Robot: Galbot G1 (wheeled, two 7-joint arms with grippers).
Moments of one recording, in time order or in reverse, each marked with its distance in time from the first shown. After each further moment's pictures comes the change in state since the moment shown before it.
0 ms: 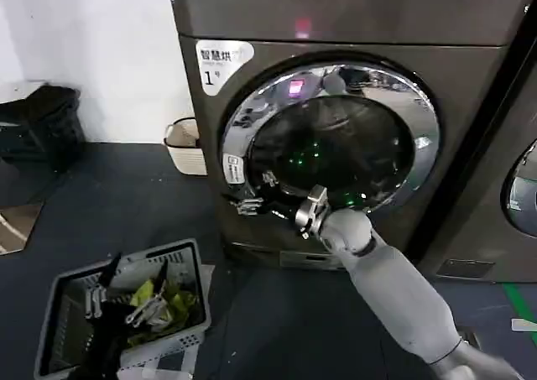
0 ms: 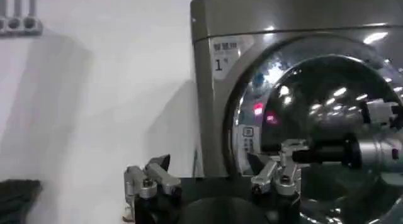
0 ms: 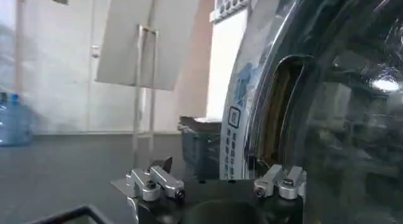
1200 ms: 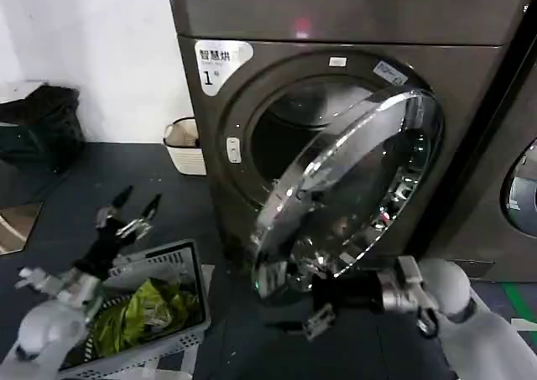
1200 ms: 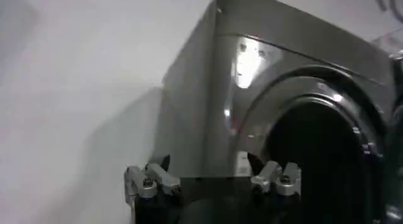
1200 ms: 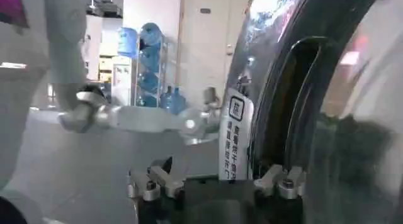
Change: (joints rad) left arm -0.643 0.655 0.324 0.574 -0.664 -0.094 0.127; right arm -0.567 -0.269 0.483 0.395 0.057 0.062 -0.680
